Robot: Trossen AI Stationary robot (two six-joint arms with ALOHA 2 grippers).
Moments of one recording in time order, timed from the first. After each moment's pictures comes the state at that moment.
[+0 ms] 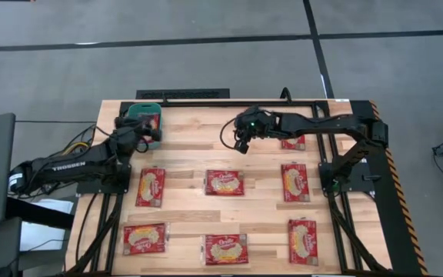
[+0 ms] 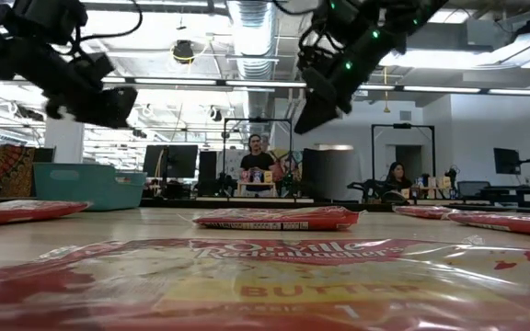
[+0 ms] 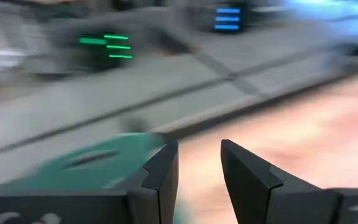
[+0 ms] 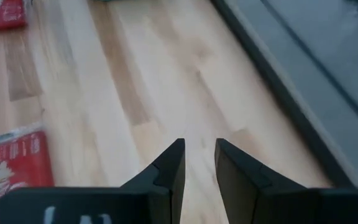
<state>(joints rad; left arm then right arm) 0.41 0.58 0.22 0.13 -0.83 -0.12 -0.28 1.58 1.09 -0.23 0.17 0.02</state>
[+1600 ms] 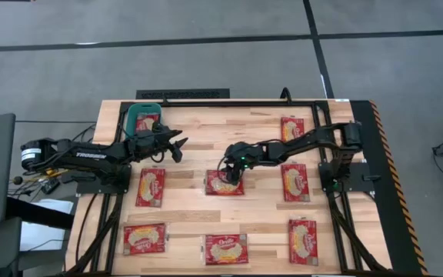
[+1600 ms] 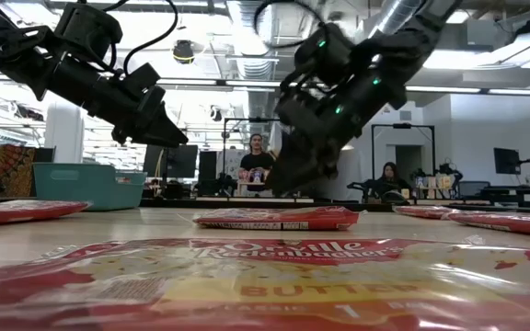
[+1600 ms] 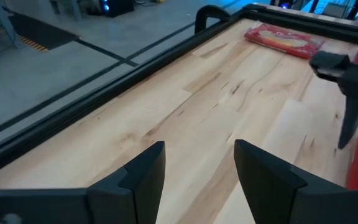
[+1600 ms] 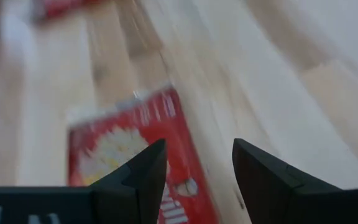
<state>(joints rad) 0.31 1.06 0.24 0.57 -0.34 -0.12 -0.08 1.85 0.96 0.15 0.00 0.32</state>
